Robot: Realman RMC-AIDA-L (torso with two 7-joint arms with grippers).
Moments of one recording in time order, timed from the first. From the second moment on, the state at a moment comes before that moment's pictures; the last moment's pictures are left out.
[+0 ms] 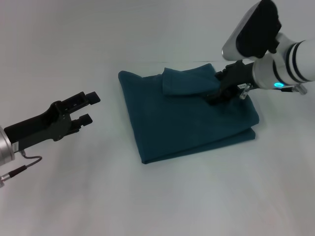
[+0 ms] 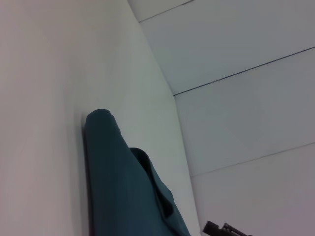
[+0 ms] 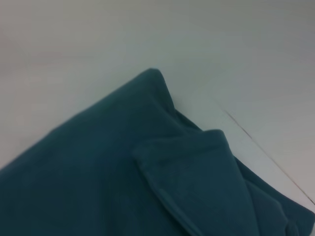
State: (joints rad) left arm -0.47 -2.09 0.56 0.58 1.85 1.41 -2.31; right arm 0.86 2.09 -1.15 -0.77 -2.52 -0.90 1.97
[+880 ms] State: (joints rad) left arm -0.50 -2.09 0.56 0.57 1.82 1.38 -2.31; right arm 0.84 2.06 -1.21 -0.68 -2.53 -0.47 2.43
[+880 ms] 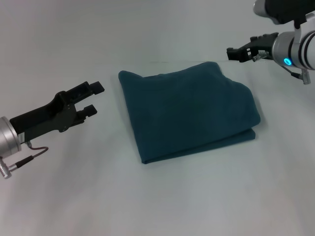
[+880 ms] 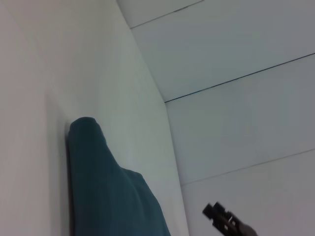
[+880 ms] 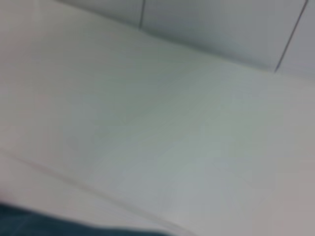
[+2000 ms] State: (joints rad) left arm -0.51 -2.10 0.54 0.57 1.82 1.37 -2.30; right arm 0.74 1.94 -0.68 -0.66 -2.47 -1.33 2.58
